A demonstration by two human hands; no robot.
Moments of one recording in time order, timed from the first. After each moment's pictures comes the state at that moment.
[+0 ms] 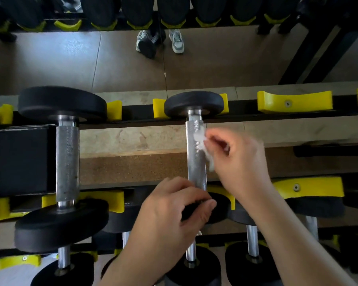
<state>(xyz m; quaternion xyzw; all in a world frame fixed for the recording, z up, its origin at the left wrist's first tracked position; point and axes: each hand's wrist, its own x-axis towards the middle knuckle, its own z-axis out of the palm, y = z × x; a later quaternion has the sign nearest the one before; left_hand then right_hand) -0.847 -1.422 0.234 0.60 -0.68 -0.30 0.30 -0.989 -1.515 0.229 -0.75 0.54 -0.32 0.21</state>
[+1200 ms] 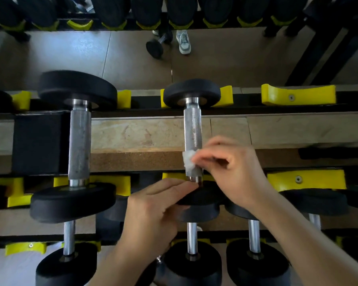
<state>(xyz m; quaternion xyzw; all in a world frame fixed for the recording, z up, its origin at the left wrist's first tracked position) -0.829 -1.391 0.219 0.58 -0.67 -0.25 0.38 -0.995 -1.487 0.226 -0.80 0.42 -0.27 0.34</state>
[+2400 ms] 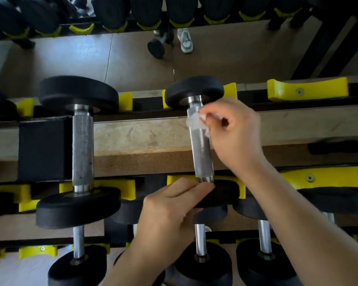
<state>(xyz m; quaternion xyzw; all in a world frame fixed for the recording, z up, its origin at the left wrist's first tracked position) -0.838 -1.401 0.223 0.57 -0.72 -0.24 0.32 -0.972 -1.529 0.224 -0.74 0.49 -0.39 0.24</state>
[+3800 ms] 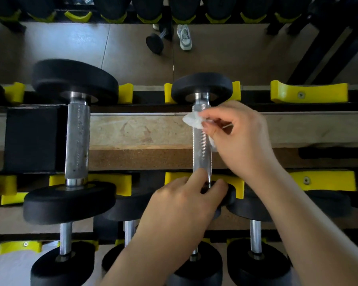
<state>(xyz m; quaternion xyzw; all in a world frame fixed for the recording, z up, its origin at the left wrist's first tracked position) -0.853 -1.411 0.248 0.59 -0.79 -0.13 0.09 -0.972 -1.521 0.237 -0.77 0.50 -0.30 0.24</state>
